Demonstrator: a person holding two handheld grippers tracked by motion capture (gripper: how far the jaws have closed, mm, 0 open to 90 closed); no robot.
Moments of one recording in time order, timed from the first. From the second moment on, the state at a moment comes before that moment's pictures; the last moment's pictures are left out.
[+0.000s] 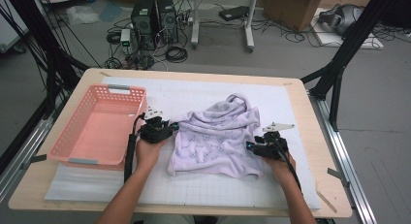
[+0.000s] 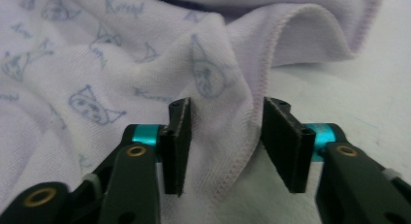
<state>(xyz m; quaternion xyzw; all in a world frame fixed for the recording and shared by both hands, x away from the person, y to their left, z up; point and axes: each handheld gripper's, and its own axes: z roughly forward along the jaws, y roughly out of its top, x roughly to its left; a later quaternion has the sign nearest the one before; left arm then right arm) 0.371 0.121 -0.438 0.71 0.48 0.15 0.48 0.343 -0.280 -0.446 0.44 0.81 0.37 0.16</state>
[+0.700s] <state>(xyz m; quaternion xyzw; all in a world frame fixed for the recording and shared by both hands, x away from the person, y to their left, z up) 0.324 0.105 -0.439 0.77 0.41 0.06 0.48 0.329 -0.305 -0.428 0.45 0.76 0.37 0.27</state>
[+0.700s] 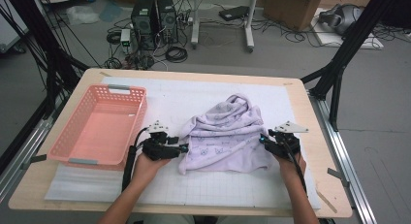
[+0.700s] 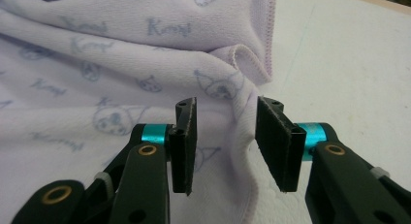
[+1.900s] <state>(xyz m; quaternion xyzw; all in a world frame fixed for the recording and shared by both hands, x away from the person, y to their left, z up) 0.299 0.134 -0.450 0.79 0.42 0.11 0.43 0.295 -0.306 -0.444 0.44 0.80 0.36 0.17</state>
